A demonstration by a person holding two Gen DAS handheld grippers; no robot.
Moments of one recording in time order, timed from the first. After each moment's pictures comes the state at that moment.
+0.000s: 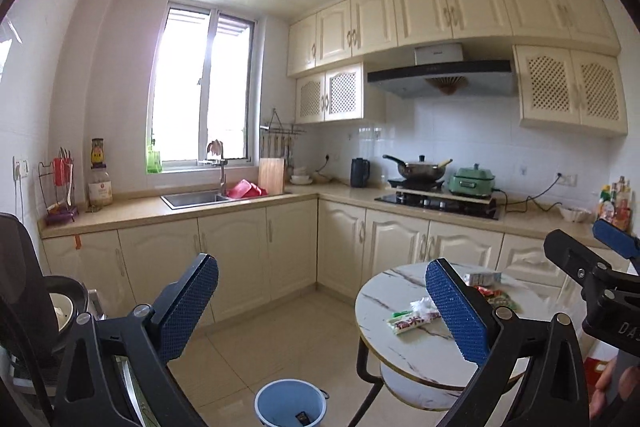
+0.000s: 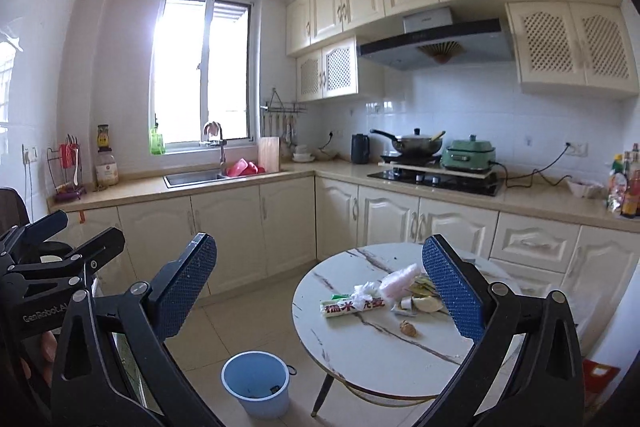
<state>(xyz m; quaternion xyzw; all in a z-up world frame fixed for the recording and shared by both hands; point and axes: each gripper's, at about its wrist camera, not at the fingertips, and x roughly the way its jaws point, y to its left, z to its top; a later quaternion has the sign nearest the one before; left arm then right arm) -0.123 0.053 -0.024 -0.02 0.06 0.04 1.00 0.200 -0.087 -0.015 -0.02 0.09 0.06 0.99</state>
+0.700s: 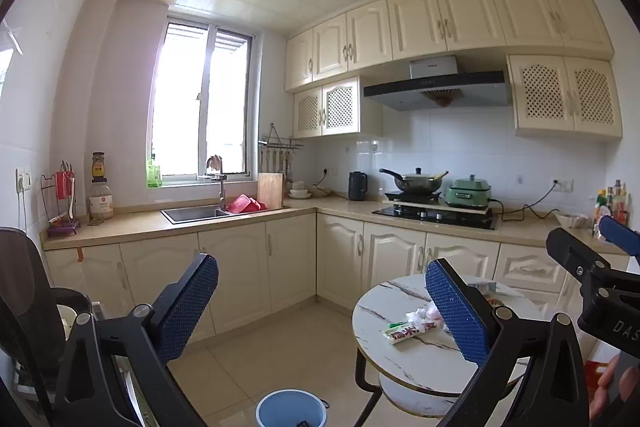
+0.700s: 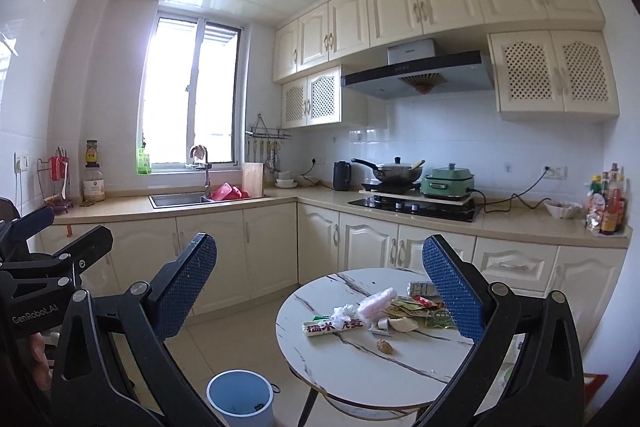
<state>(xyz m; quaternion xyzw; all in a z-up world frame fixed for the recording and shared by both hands) -0.114 0.061 -0.043 -0.02 0.05 0.03 1.00 0.169 -0.087 -0.002 -0.03 0.06 0.03 1.00</state>
